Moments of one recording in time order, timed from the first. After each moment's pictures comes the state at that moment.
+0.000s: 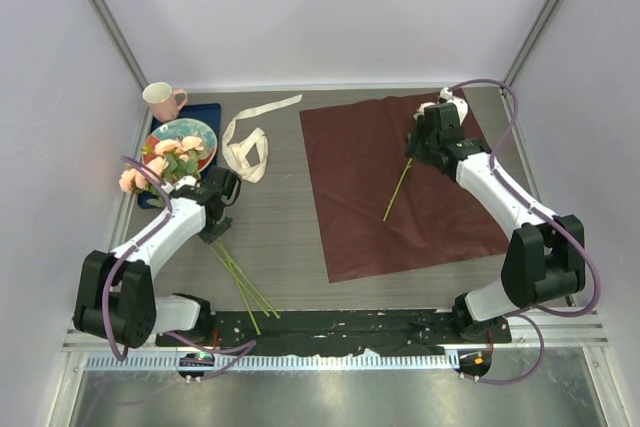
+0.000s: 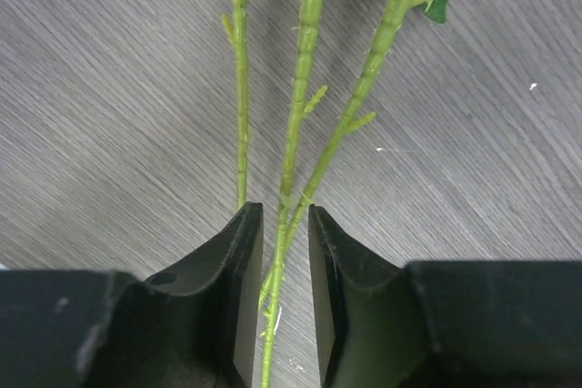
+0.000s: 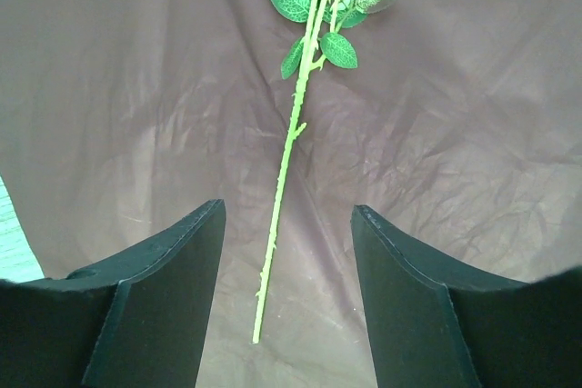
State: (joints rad) left arm -0.27 1.29 0.78 -0.83 -0.47 -1.04; right arm 0.24 1.48 1.15 -0.42 0.27 0.47
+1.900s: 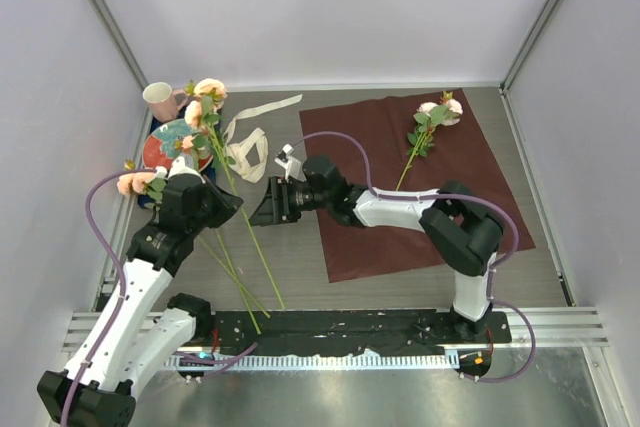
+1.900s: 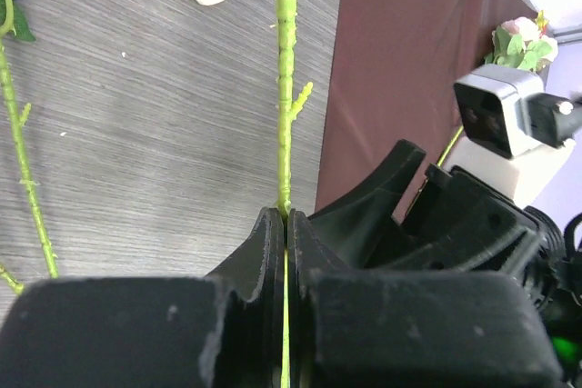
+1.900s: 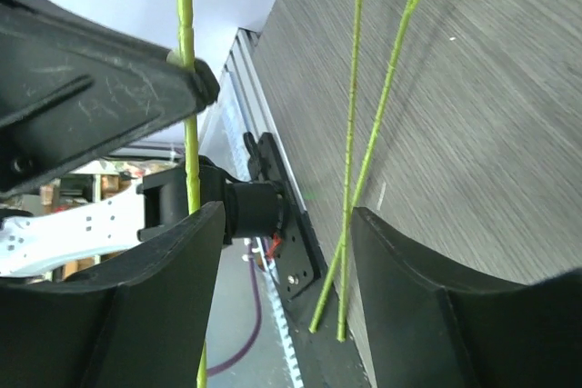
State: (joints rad) left arm -0.30 0.75 0.74 -0.57 -0.05 -0.86; right arm 0.90 1.86 1.13 0.38 -0.58 0.86
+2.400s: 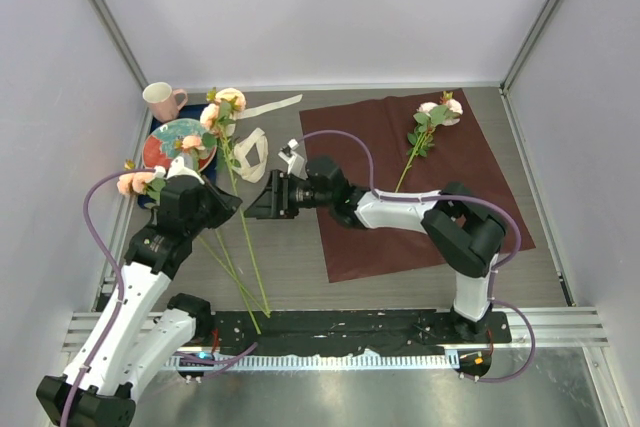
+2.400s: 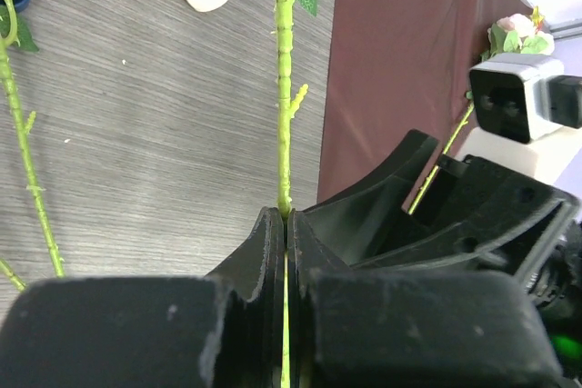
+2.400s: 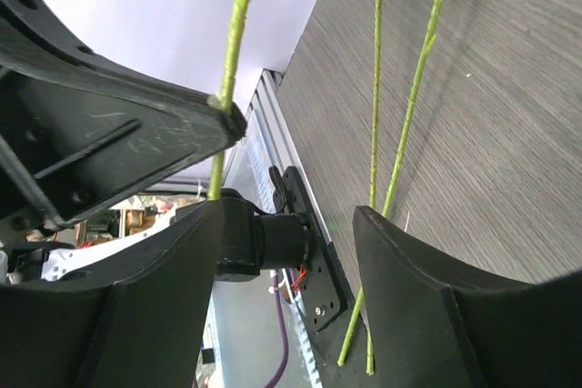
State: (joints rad) left arm -0.30 0.72 0.74 -0.58 -0.05 -0.83; right arm 0.91 1.88 1.12 0.51 -0.53 0.99
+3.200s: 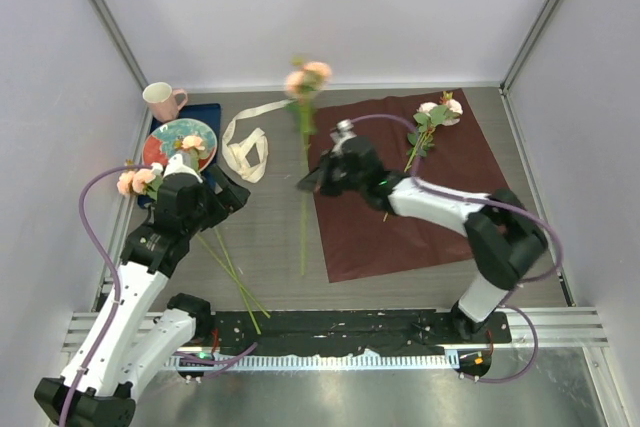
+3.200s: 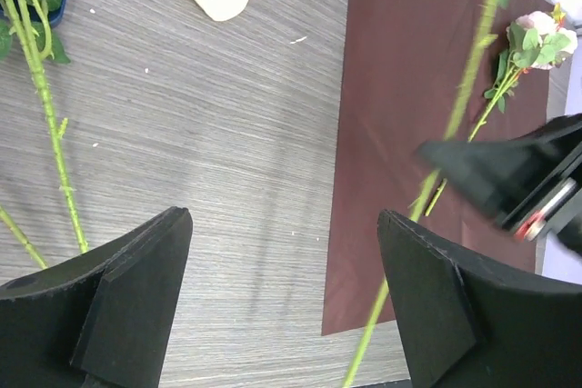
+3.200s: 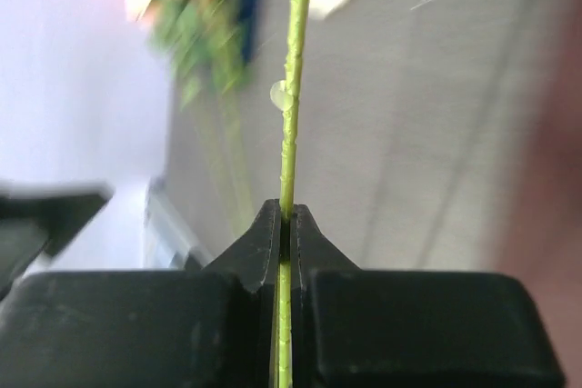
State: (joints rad) left arm -0.30 0.74 0.79 -0.63 -0.08 -0.78; right arm 0.80 1.73 1.09 0.21 -0.30 0.91
